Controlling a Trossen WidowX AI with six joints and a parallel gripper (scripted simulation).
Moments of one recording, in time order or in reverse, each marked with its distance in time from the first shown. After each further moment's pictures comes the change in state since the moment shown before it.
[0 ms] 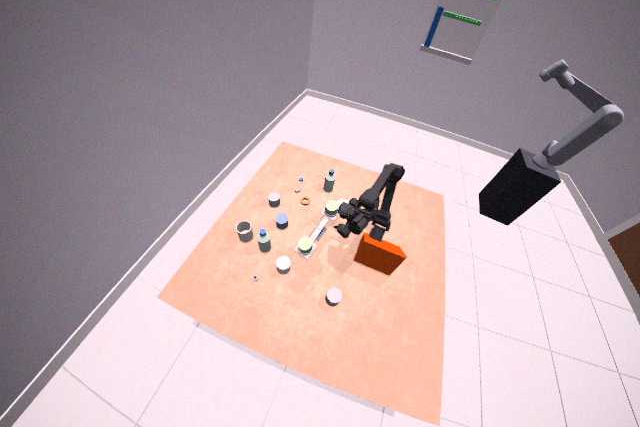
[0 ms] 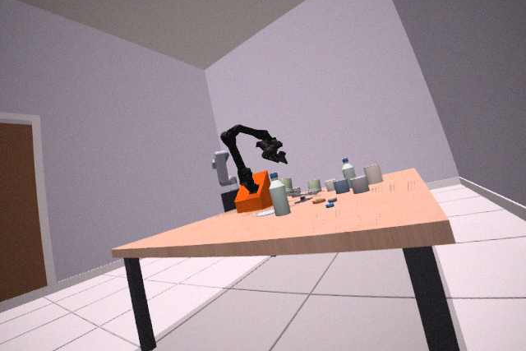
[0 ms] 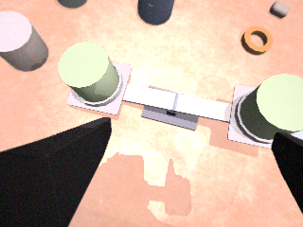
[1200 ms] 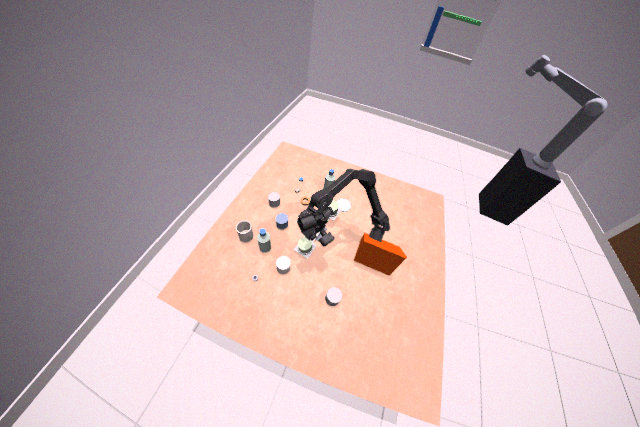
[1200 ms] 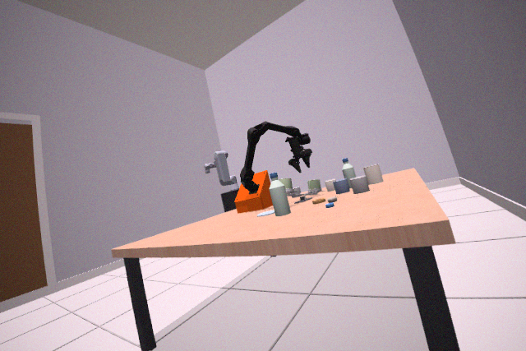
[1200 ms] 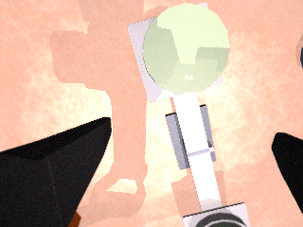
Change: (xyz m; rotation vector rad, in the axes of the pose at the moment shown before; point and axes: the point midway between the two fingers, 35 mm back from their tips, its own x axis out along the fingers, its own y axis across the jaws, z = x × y) arm 0.101 0.088 0.044 -1.042 0.425 0.359
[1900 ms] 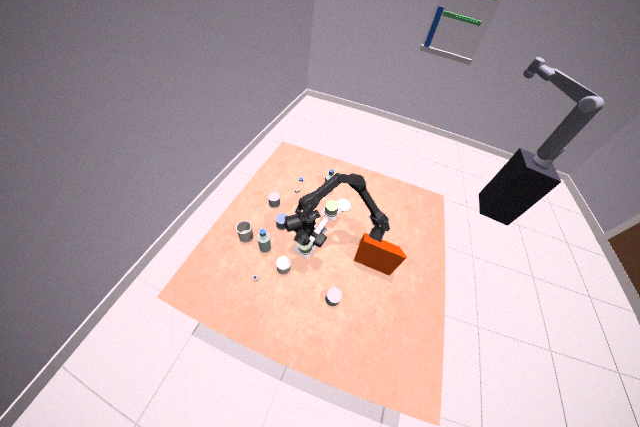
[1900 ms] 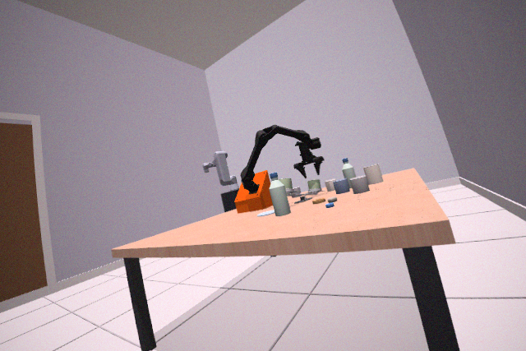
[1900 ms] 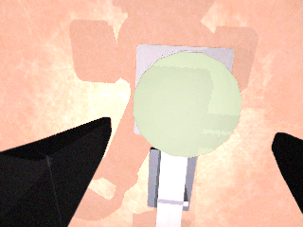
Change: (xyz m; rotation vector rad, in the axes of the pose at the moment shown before) arm 0.049 -0.011 0.031 -0.301 -0.019 0.152
